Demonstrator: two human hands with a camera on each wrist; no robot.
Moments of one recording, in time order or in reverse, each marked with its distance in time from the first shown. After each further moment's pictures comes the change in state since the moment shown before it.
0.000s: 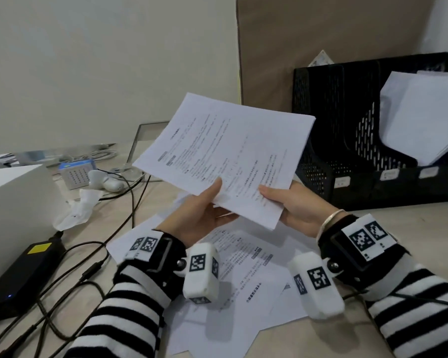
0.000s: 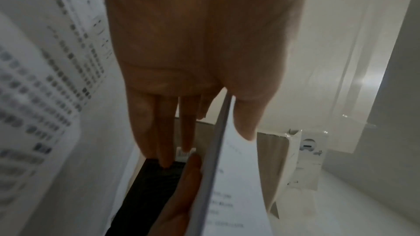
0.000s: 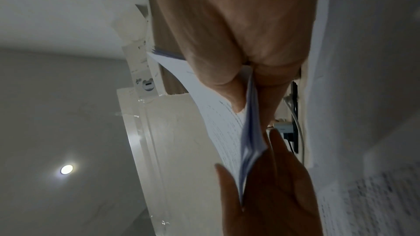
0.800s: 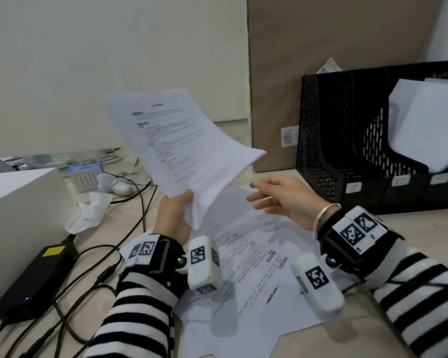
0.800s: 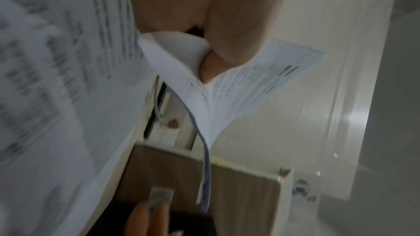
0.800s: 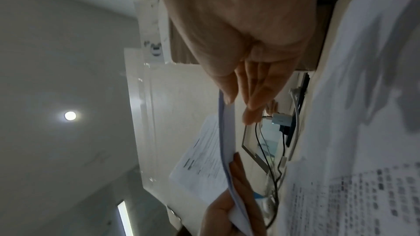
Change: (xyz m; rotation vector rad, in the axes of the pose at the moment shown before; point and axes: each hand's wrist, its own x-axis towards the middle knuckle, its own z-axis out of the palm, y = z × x) left_hand -0.007 0.009 -0.045 -0.184 0.423 0.254; right_hand 0.019 -0.008 0.022 -0.306 0.041 -0.021
